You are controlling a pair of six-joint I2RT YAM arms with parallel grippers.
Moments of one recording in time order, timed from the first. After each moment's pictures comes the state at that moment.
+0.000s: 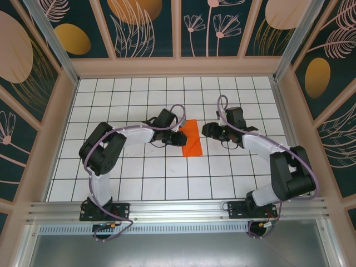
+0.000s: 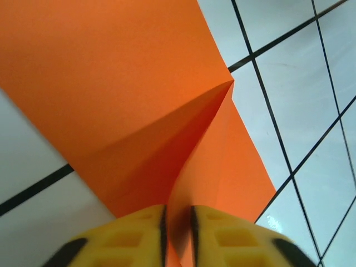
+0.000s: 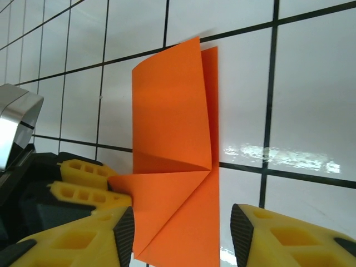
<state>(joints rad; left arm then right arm) -0.66 1.94 1.13 -0.16 0.46 -0.43 0.32 1.46 0.76 -0.13 -0.46 0.50</state>
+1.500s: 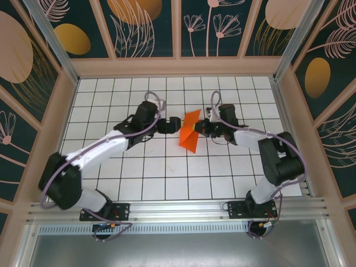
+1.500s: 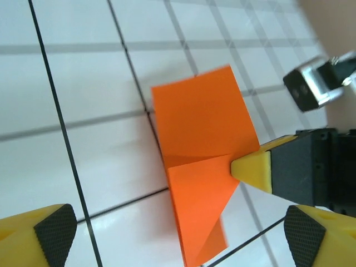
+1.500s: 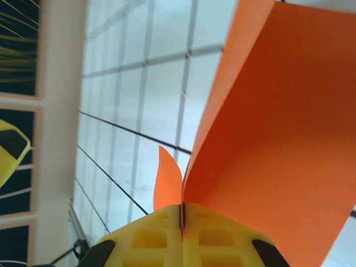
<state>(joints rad) -0.64 1.41 0.99 -0.18 0.08 -0.53 0.35 1.61 0.79 0.17 -0.72 0.69</state>
